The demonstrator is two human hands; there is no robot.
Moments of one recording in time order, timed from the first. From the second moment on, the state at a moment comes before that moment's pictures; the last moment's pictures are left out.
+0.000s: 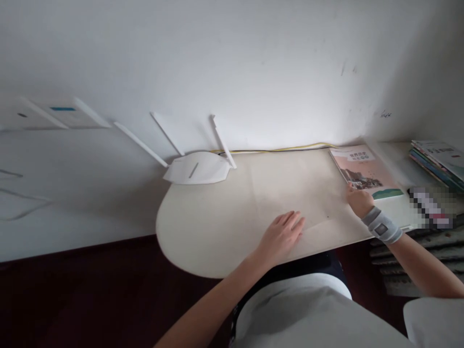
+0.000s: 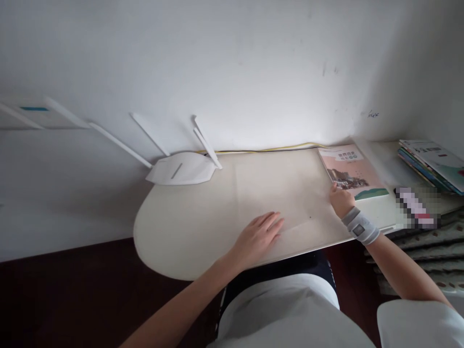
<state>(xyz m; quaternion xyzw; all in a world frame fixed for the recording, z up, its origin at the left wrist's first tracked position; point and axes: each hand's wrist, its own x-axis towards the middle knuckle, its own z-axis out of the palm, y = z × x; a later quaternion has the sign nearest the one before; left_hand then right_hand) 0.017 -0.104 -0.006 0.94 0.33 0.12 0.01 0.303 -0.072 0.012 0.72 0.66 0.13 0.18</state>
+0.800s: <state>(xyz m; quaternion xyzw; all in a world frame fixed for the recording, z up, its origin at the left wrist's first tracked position) -0.008 -0.126 -0.025 0.94 0.30 0.17 0.02 0.269 -0.109 -0.002 0.62 0.78 0.09 0.01</state>
